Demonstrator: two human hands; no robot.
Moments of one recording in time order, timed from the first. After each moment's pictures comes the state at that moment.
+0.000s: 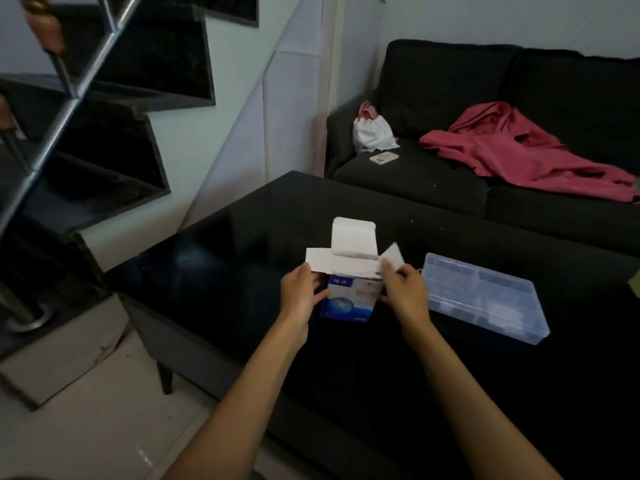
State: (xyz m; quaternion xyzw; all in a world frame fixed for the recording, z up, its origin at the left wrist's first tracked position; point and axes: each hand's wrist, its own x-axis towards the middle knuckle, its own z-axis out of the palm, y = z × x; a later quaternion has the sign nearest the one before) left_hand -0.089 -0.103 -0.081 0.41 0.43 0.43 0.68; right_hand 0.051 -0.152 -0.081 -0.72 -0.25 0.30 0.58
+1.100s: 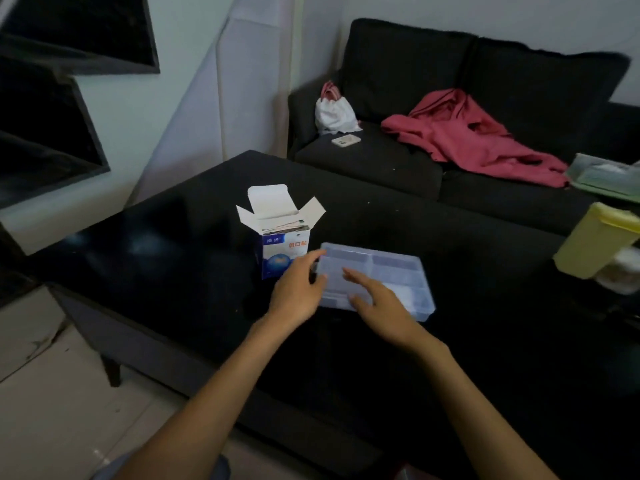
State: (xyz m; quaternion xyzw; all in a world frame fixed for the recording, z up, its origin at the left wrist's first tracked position) left_hand -0.048 -0.130 -0.090 0.76 0.41 0.24 0.44; right_hand 0.086 -0.220 -0.100 -0.75 -0.55 0.21 0.30
